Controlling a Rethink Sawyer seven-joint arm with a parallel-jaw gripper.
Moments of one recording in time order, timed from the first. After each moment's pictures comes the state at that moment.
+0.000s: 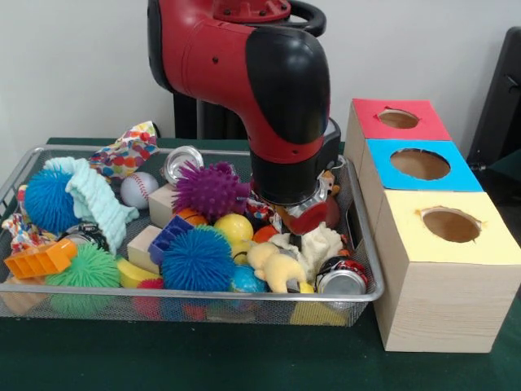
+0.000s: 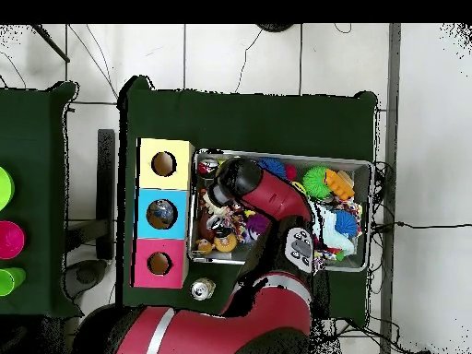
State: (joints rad) arm -0.08 -0.29 -0.24 1.44 0.46 0.70 2.19
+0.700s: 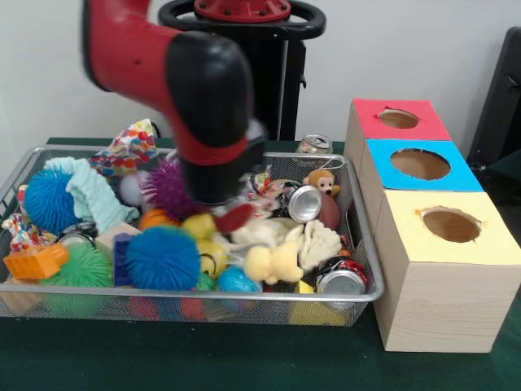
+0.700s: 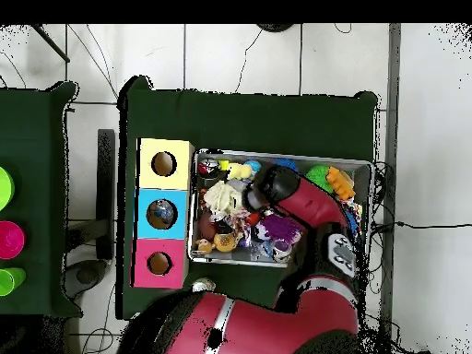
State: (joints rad) arm -0.23 -0.27 -0.24 1.43 0.34 0.71 2.19
